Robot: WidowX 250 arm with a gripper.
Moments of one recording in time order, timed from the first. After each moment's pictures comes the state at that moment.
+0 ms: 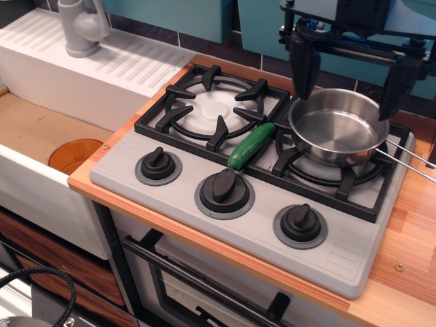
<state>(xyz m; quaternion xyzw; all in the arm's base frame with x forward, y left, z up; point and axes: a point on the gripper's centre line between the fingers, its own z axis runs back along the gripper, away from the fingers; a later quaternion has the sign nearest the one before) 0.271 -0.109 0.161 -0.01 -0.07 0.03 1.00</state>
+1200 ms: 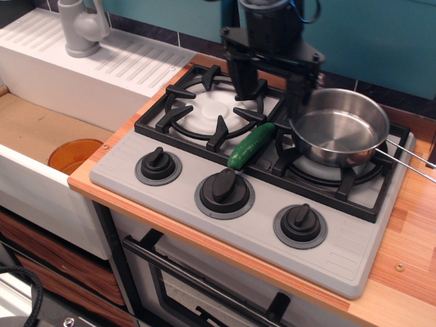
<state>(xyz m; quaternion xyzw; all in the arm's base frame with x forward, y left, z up) 0.332 -0.008 0.093 -0.03 -0.10 -0.05 0.99</state>
